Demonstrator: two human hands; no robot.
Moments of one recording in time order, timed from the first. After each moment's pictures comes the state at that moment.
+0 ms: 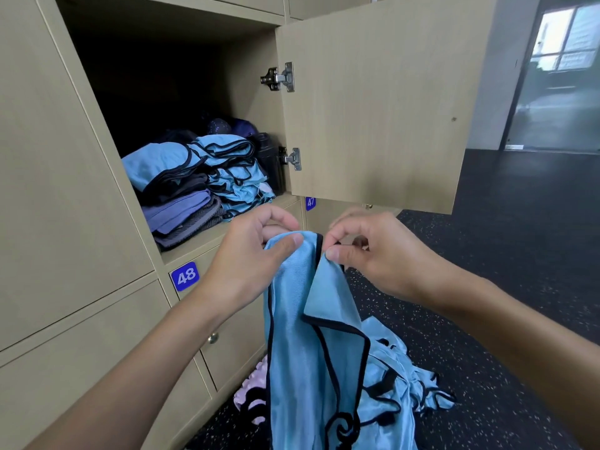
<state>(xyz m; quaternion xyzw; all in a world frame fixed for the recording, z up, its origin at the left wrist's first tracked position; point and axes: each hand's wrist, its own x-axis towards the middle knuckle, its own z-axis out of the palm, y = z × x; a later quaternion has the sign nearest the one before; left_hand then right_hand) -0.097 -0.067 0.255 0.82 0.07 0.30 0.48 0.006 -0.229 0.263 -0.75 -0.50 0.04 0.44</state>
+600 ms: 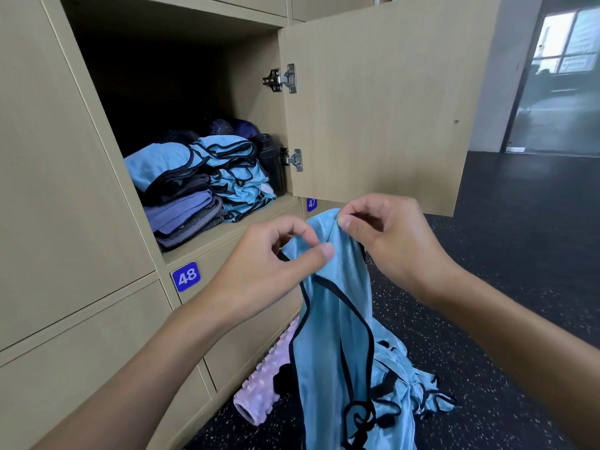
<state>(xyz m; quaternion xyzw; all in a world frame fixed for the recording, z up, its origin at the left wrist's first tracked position) -0.104 -0.078 0.257 0.86 0.01 0.28 0.42 0.011 -0.223 0.263 -0.71 -0.41 -0.03 0.57</state>
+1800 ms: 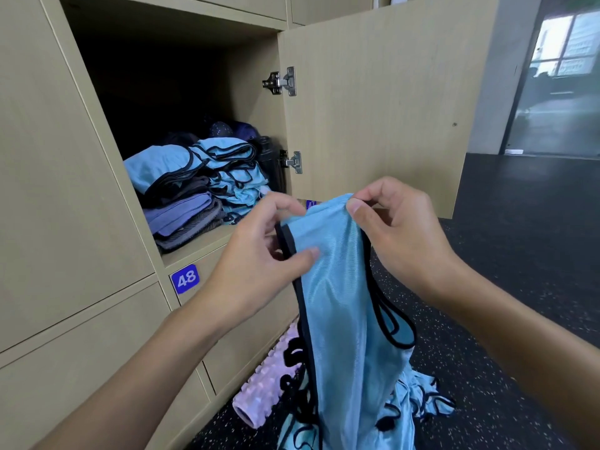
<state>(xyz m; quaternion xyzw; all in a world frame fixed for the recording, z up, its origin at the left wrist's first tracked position) -0.106 -0.083 0.262 0.82 0.02 0.32 0.48 0.010 -0.229 0.269 -0.69 -0.39 -0.06 0.61</state>
